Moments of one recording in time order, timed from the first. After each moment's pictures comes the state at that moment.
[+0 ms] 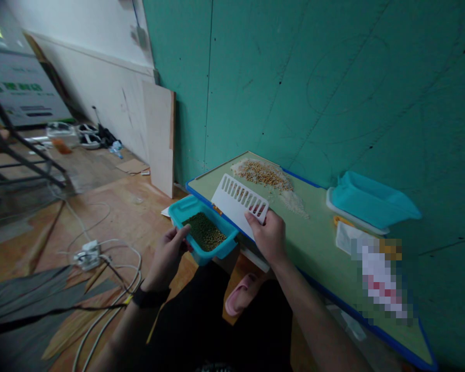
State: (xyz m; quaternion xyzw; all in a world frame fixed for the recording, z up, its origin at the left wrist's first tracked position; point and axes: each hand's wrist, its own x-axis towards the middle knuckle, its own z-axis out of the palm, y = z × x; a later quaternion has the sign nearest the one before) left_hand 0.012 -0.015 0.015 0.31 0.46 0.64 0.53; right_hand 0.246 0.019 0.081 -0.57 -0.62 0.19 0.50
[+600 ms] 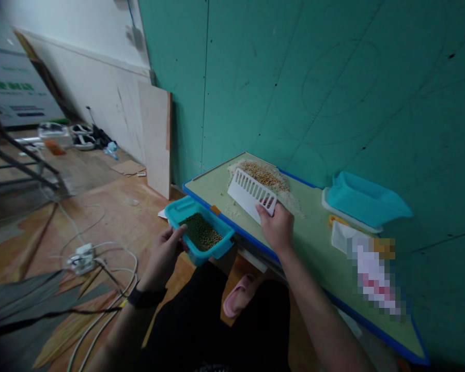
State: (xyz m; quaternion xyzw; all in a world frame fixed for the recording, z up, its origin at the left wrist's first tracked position) left_hand 0.009 -0.012 0.015 0.32 0.48 0.63 0.52; right_hand 0.275 0.043 0.089 -0.61 -0.62 0.06 0.49
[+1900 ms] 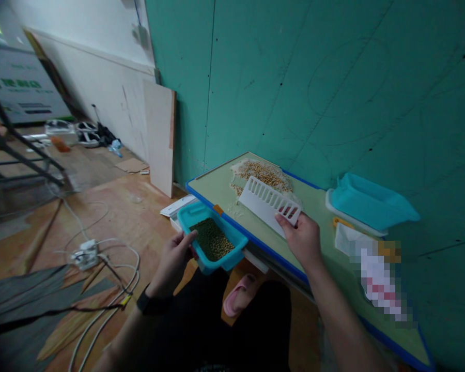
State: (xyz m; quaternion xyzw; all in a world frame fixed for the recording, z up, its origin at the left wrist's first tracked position) left_hand 0.027 -0.020 0.002 0.31 0.46 0.62 0.56; right_hand 0.320 0.020 0.093 -0.60 -0.63 0.09 0.48
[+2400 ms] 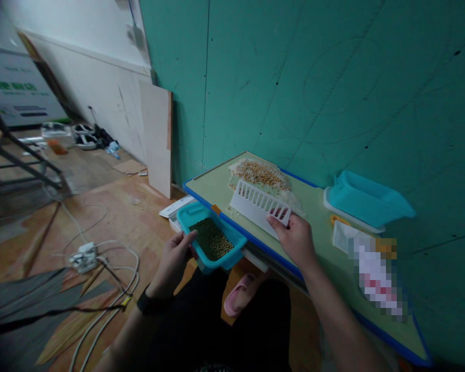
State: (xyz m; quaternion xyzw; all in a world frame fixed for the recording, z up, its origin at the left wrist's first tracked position) left_hand 0.030 -0.017 -0.001 0.32 0.47 0.61 0.55; right_hand 0.309 0.012 0.097 -0.59 -0.65 0.13 0.46
